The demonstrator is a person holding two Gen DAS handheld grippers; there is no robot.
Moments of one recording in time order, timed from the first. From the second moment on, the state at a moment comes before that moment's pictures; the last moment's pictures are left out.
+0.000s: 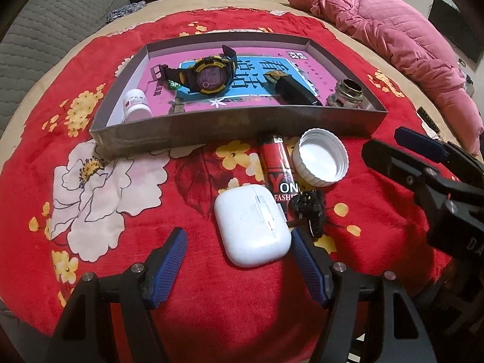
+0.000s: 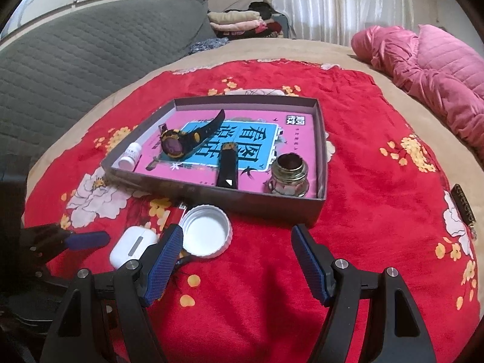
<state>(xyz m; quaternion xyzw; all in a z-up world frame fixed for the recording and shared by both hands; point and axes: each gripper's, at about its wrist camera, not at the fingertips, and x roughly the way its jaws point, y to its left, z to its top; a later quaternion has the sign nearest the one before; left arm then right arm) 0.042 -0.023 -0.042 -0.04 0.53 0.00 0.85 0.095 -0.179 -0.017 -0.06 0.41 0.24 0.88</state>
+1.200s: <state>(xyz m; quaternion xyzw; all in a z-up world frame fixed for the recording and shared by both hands) 0.056 0.018 -0.048 -0.08 0.50 0.02 0.86 0.109 -0.138 -0.062 -0.13 0.43 0.27 0.85</state>
